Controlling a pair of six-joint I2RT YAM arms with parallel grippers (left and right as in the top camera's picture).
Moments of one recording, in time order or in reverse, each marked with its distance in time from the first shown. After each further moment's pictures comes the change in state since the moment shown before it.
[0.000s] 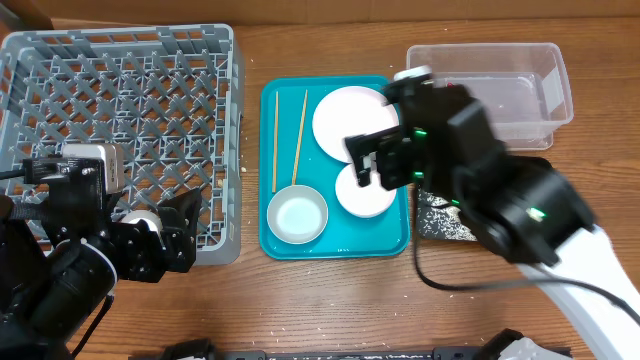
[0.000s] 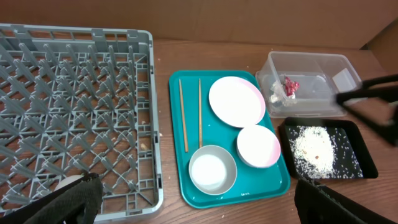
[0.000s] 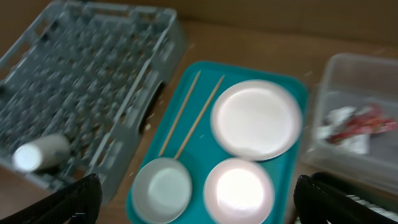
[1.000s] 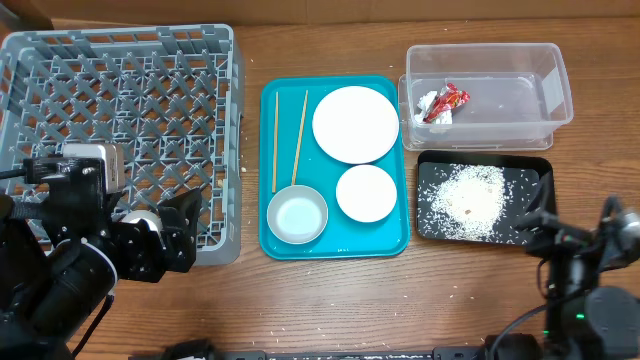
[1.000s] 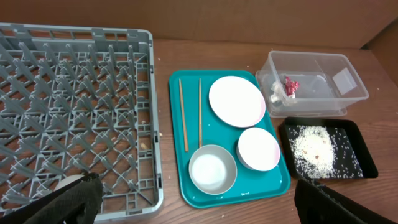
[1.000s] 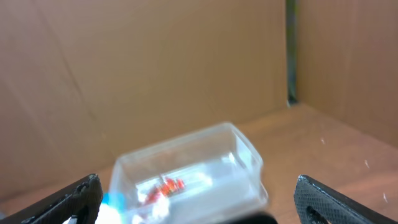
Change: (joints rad) left arm 0.000 0.000 -0.001 0.000 0.000 0.000; right arm -0.610 -1.058 -1.019 0.569 0.188 -0.079
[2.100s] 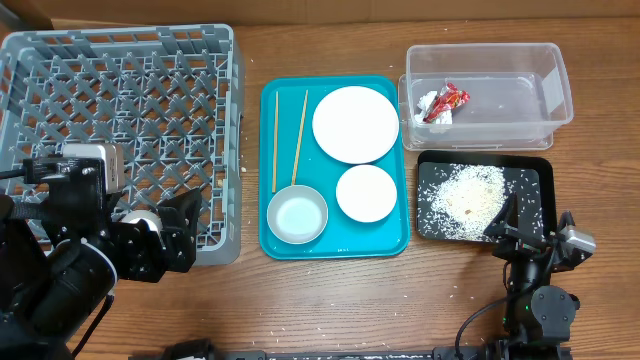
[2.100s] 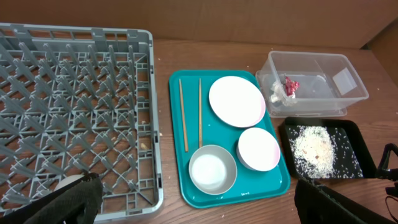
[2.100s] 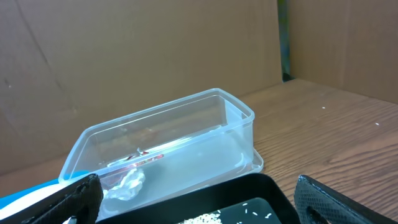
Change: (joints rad) left arm 0.000 0.000 0.000 -0.001 0.000 0.000; right arm -0.048 -0.222 -0.534 0.368 -0.015 -0.002
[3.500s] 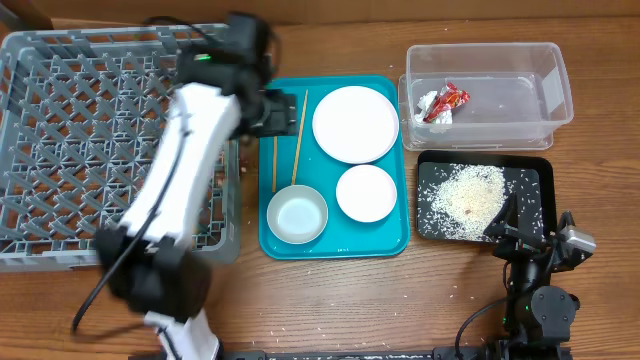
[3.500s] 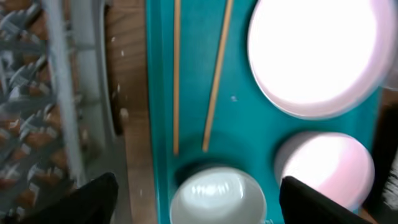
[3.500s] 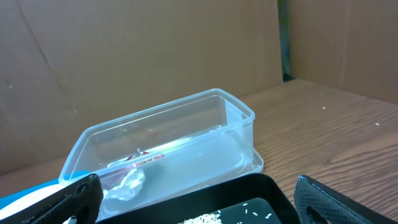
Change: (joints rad) left arm -0.462 0.879 -0.022 0.251 -0.362 -0.346; right arm 0.000 0.000 0.000 0.001 0.000 0.000
